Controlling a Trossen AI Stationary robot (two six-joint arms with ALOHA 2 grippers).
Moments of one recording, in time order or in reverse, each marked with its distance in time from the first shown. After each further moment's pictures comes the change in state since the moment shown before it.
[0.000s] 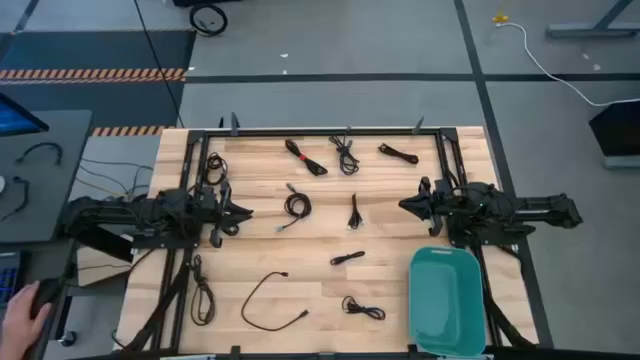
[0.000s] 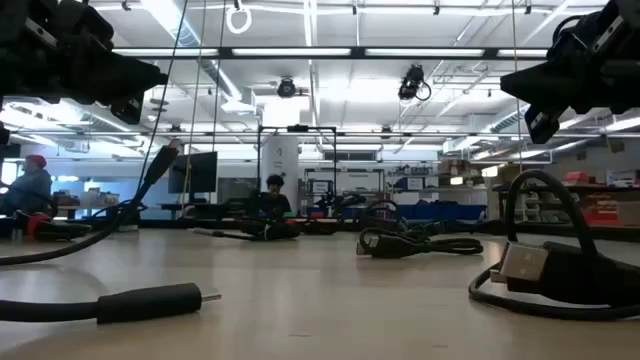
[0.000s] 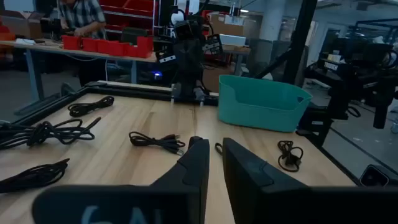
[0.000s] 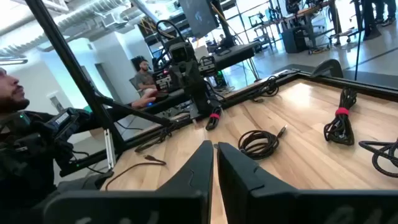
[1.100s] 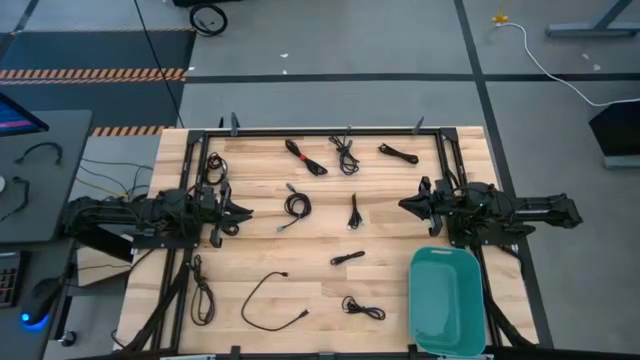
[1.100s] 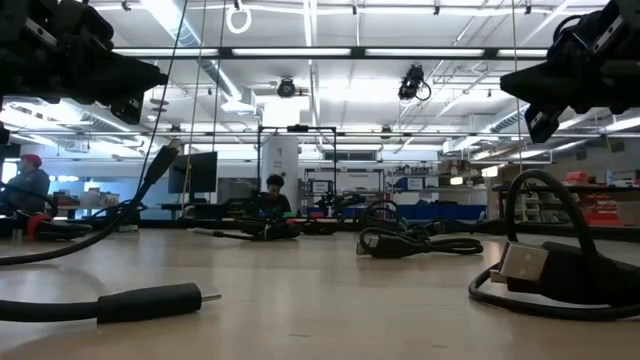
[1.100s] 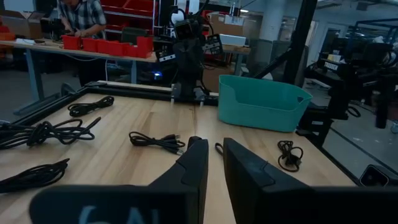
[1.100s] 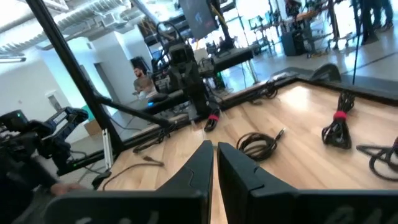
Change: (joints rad) left arm 0.000 0.000 0.000 0.000 0.000 0.000; right arm 0.000 0.000 0.000 0.025 0.016 -0.001
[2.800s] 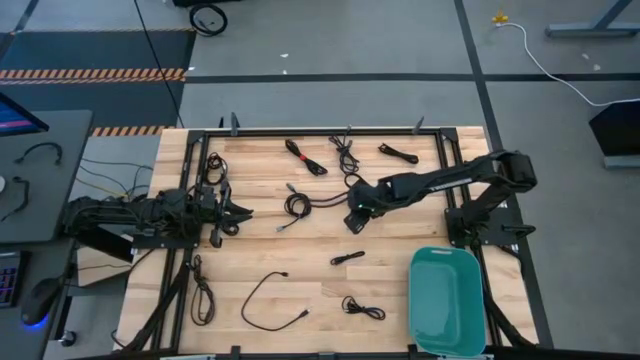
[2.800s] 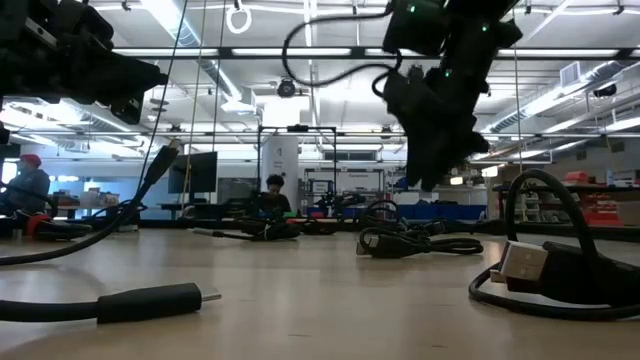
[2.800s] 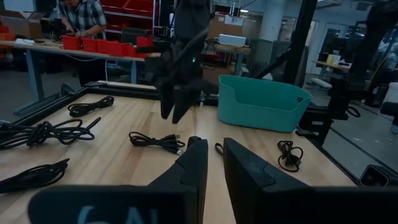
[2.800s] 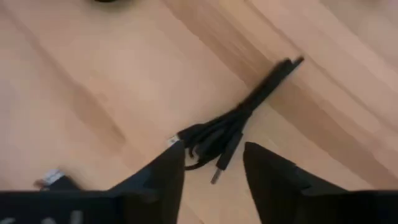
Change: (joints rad) left arm 0.000 0.000 0.000 0.001 0.000 0.000; right arm 0.005 1.568 1.005 -0.702 0.106 0.418
